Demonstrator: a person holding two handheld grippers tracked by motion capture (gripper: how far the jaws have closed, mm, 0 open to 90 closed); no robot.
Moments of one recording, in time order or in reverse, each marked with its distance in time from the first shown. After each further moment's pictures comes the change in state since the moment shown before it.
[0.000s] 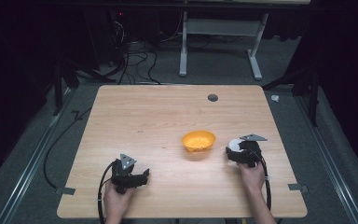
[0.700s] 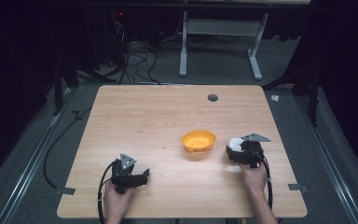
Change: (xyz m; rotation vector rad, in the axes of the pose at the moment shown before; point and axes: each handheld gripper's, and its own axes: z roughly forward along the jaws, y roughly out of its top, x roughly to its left) left arm 0.000 0.000 0.000 0.000 0.000 0.000; right arm 0.006 0.006 -0.022 -0.055 0.027 -0.031
